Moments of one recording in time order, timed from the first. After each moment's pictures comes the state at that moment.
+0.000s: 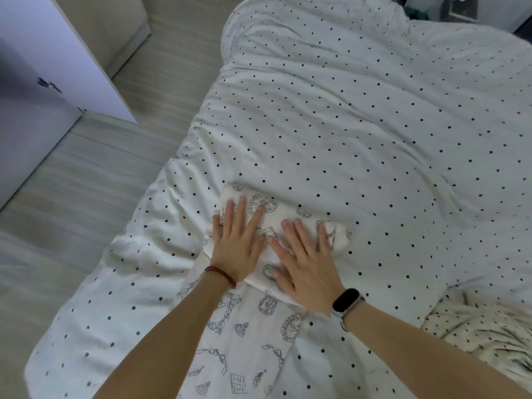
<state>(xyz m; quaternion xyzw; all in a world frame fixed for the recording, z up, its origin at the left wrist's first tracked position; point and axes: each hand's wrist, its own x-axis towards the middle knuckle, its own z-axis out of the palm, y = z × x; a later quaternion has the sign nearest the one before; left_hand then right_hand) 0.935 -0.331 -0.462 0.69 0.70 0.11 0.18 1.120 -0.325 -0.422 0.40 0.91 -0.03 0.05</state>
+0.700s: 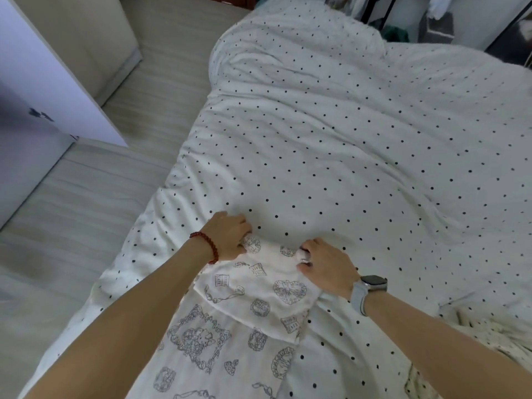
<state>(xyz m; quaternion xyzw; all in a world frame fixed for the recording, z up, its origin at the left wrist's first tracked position) 0.910 -0.231 -0.404 0.81 0.53 -0.13 0.20 1.141 -0.255 -0.382 0.58 0.78 -0.25 0.08</state>
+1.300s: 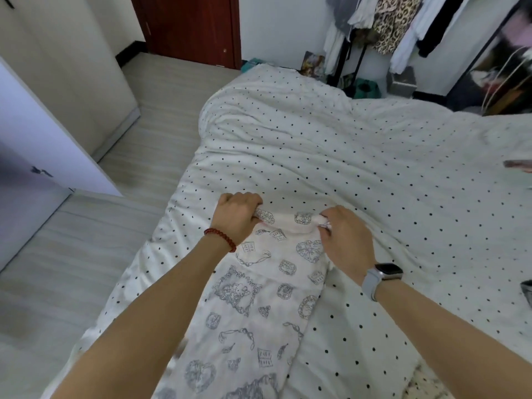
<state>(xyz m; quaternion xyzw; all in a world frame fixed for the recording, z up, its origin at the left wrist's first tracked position) 0.967 -0.133 -0.323 0.77 0.62 0.15 0.07 1.188 -0.159 -0.299 0.61 0.77 -0.05 -0.19</state>
